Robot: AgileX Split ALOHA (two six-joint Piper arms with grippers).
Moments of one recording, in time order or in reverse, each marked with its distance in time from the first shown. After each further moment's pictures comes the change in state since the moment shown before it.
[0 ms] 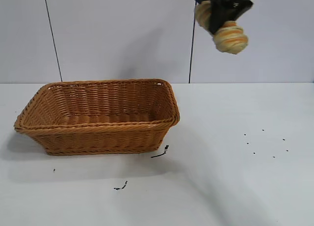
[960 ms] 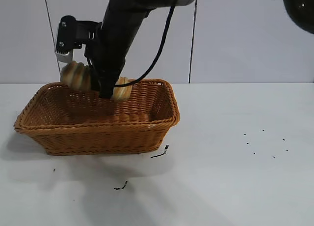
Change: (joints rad) left arm 0.000 0.000 0.000 0.000 0.000 0.000; right arm 0.125 0.285 0.008 0.059 -0.304 -0.451
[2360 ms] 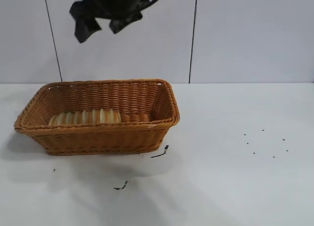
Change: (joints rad) left arm 0.000 0.000 0.000 0.000 0.000 0.000; right arm -0.215 -0.252 0.000 -0.060 0.192 1.127
